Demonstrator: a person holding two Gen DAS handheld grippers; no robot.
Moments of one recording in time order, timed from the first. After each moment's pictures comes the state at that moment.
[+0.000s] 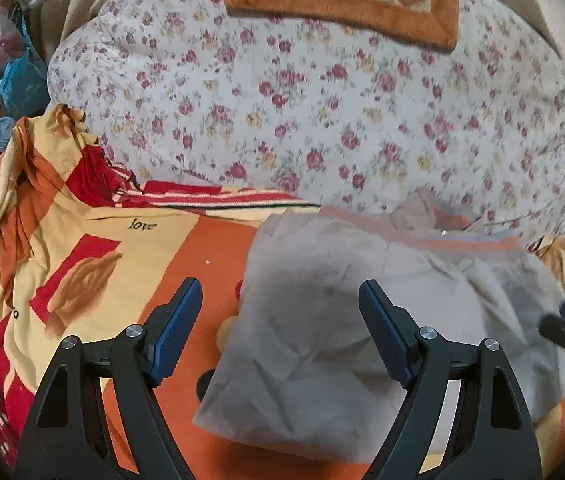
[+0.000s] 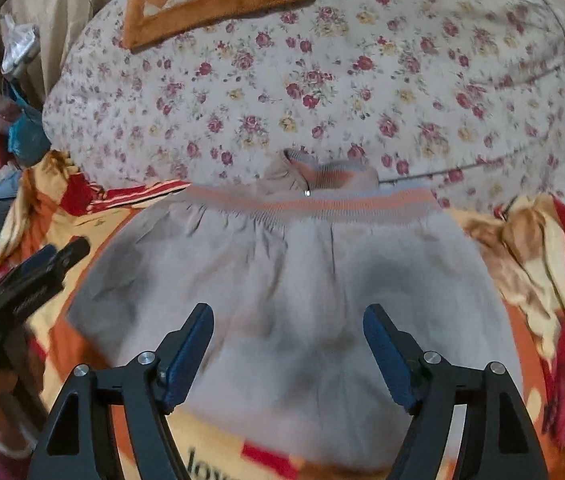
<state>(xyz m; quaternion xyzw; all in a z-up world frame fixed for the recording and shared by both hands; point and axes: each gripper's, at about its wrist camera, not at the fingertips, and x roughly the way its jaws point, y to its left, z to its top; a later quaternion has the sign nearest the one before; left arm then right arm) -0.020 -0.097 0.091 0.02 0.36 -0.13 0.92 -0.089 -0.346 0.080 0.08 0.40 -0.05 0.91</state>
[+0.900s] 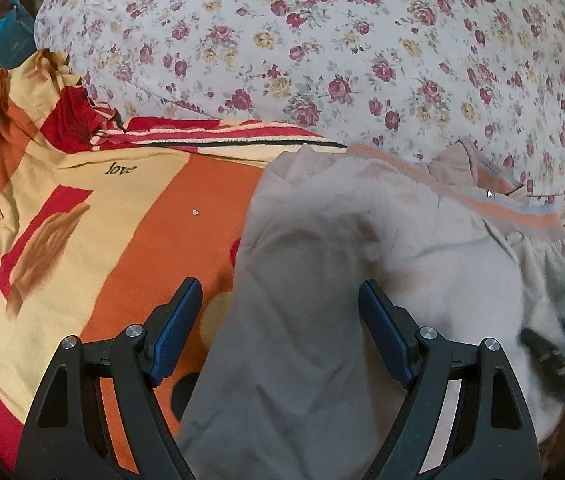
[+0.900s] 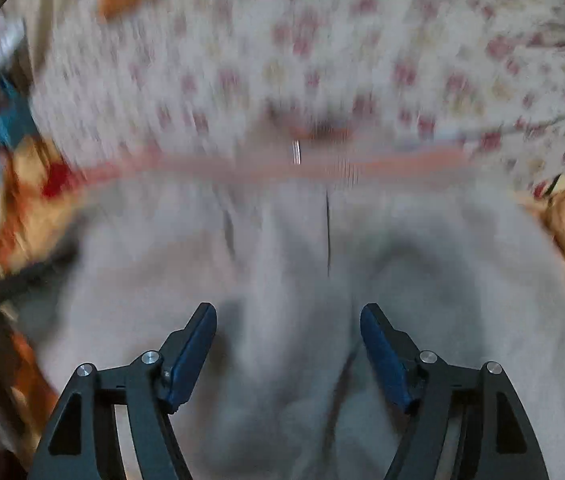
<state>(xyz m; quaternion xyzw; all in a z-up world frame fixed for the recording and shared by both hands) 0.022 -0.101 0.032 0.02 0.45 -0.11 0.89 -0.051 -0.372 -0.001 0.08 0.45 -0.04 0.89</state>
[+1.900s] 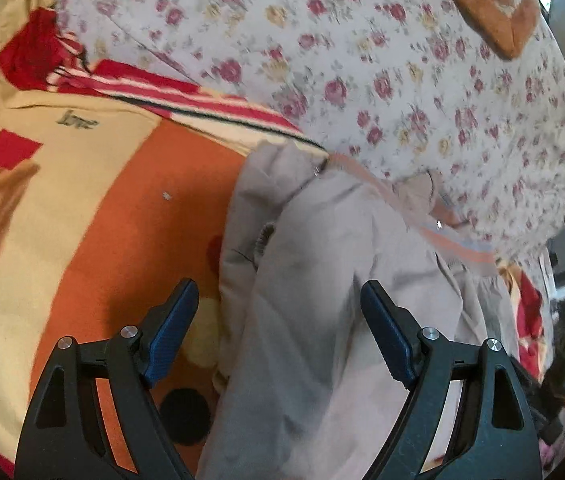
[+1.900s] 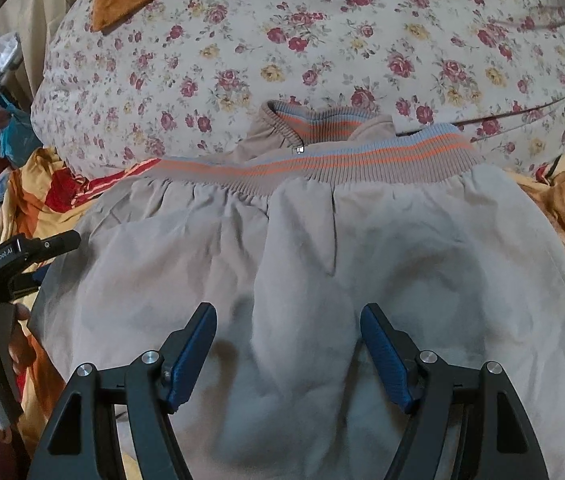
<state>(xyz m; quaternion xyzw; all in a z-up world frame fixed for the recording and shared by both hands) 0.063 -0.063 0.028 -0.13 0.52 -0.22 0.81 -0.061 -0.378 0.021 0.12 0.43 -0.02 0.89</state>
